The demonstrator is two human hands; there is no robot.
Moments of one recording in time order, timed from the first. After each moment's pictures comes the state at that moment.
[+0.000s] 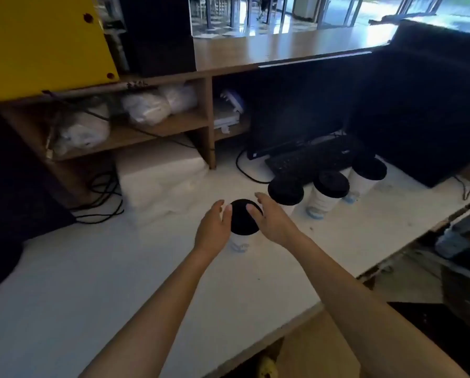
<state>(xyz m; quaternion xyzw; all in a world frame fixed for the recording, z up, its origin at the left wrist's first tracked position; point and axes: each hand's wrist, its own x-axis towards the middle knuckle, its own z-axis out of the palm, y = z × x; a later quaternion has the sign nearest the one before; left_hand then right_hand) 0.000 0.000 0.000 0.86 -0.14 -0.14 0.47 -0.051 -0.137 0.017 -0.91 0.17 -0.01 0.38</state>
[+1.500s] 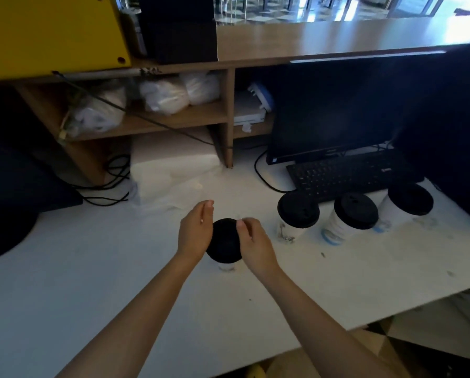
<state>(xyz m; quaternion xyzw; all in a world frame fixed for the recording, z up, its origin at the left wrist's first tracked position) 0.026 -0.003 -0.021 0.86 -0.03 -0.01 0.51 -0.038 -0.118 -0.019 -0.81 0.19 -0.03 0.55</state>
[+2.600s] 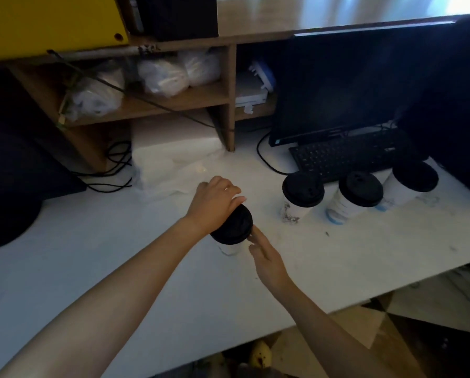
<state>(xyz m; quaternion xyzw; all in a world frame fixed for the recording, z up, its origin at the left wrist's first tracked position) 0.041 -0.009 -0.001 0.94 -0.32 -0.01 0.13 -0.095 -0.122 -0.076 -0.75 0.12 0.01 0.65</state>
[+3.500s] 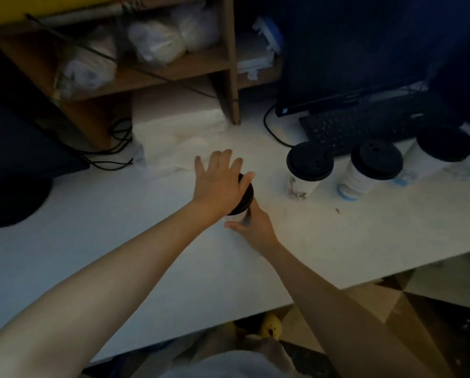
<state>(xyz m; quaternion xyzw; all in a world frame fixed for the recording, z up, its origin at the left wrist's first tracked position) 0.018 -0.028 -0.004 0.97 -0.24 -0.01 0.04 -0.051 -0.118 -0.105 -0.77 0.07 0.02 0.63</state>
